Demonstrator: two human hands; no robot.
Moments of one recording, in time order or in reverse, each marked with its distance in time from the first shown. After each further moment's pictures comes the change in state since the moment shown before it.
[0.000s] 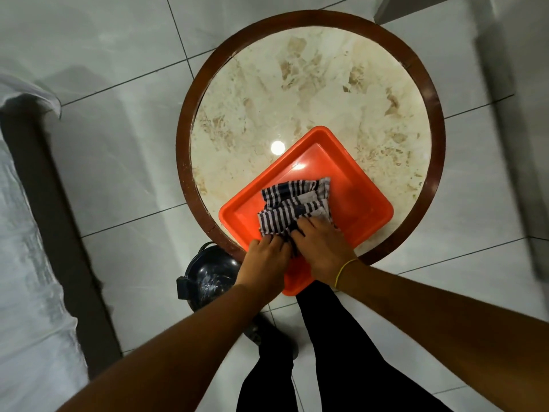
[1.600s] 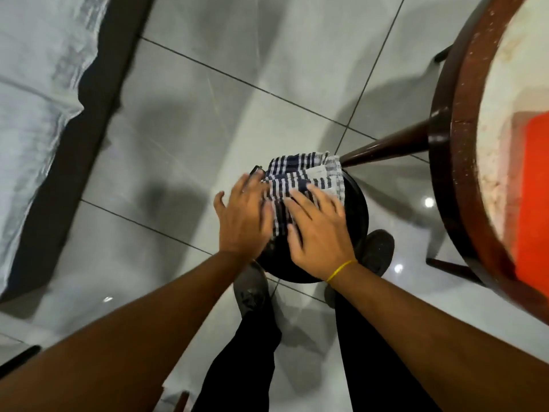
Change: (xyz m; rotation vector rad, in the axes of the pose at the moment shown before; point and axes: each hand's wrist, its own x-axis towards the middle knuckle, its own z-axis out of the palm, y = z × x) left_hand -0.178 -0.171 0.332 -0.597 0.711 -0.874; right_hand 0.104 -0.246 0.253 -0.122 0.195 -0.463
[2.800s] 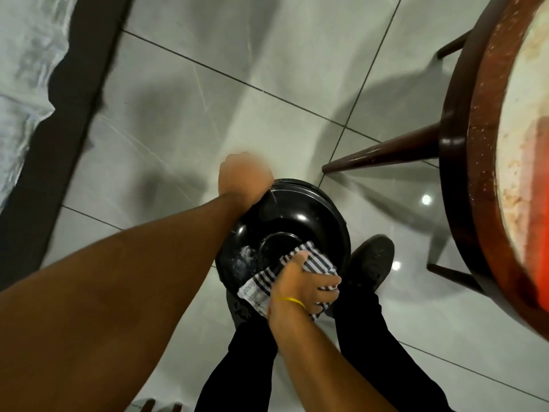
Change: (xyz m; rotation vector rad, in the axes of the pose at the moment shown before) left_hand 0.124 -0.010 0.036 0.003 -0.170 -0.350; right_hand 0.006 -0.069 0.078 0.789 0.073 1.790
